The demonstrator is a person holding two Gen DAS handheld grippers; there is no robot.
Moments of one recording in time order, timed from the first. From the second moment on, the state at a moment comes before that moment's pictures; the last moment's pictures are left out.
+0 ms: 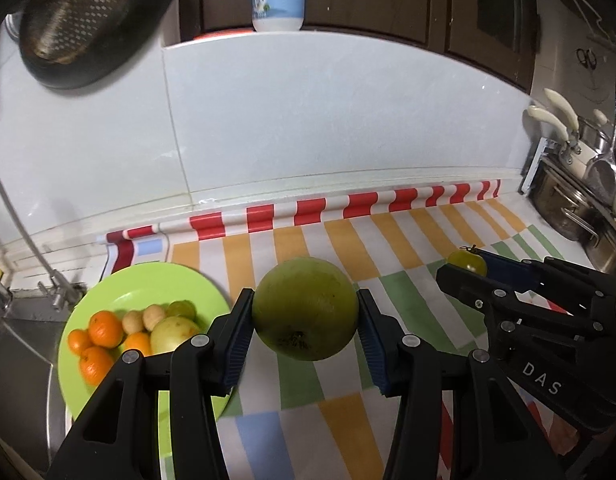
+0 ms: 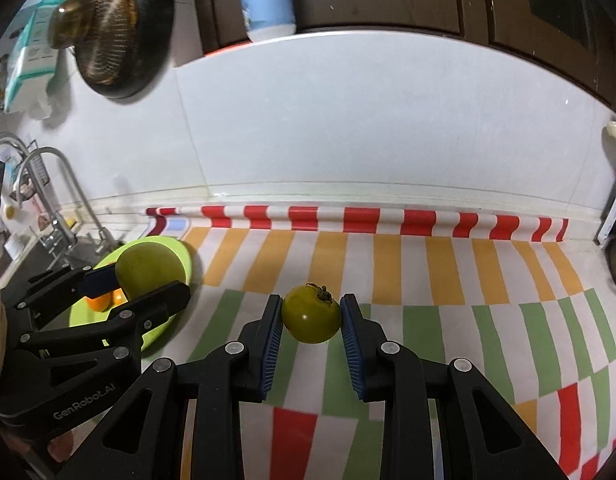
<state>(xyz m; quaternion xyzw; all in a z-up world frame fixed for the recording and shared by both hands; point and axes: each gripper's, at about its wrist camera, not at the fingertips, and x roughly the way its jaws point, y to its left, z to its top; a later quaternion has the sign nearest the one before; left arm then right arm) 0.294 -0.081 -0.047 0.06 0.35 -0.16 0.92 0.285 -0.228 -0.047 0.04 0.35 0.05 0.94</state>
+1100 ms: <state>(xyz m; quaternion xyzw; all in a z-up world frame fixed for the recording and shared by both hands) 0.201 0.025 0.007 0.04 0.31 -0.13 0.94 0.194 -0.118 0.016 0.02 0.29 0.10 0.95</state>
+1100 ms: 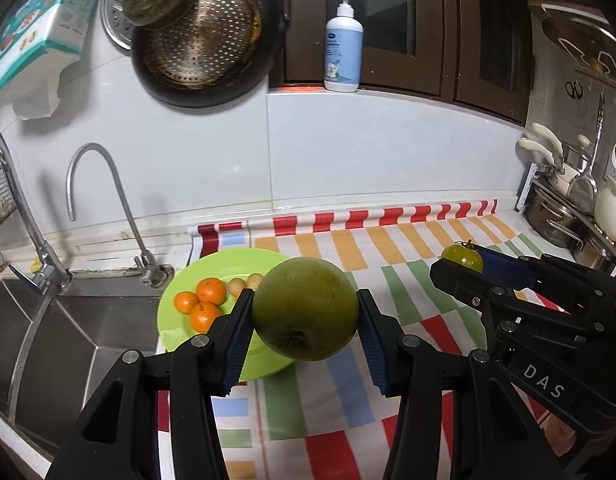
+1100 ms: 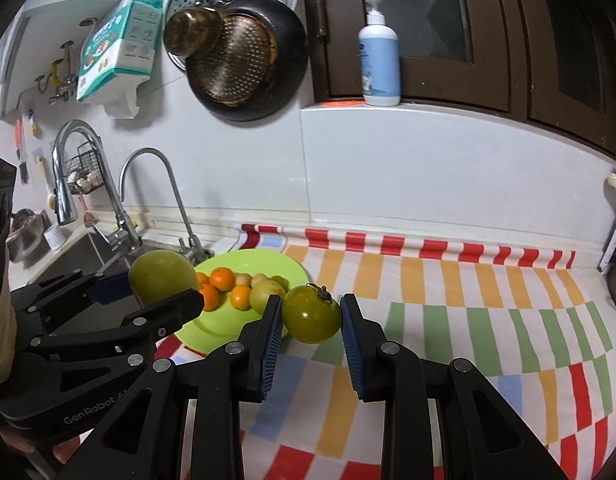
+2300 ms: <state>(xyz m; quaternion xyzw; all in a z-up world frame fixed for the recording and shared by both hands) 0.270 0.099 -0.055 0.03 0.36 -0.12 0.92 0.284 -0.038 -0.042 -0.01 0.35 0.15 0.93</state>
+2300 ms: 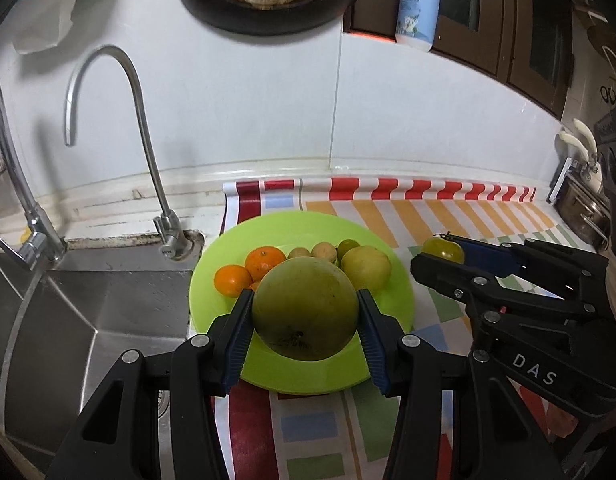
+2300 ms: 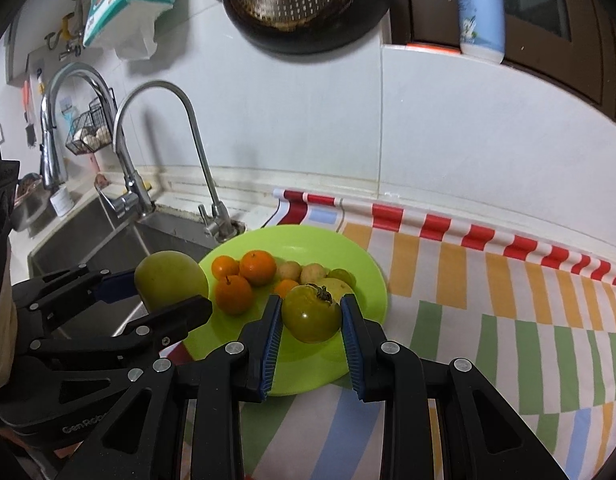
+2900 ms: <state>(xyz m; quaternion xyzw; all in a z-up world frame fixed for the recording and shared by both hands) 0.301 0.102 -0.099 0.03 0.42 -0.14 0.89 0.318 -0.027 -0.097 -0.01 0.41 0.17 0.89</state>
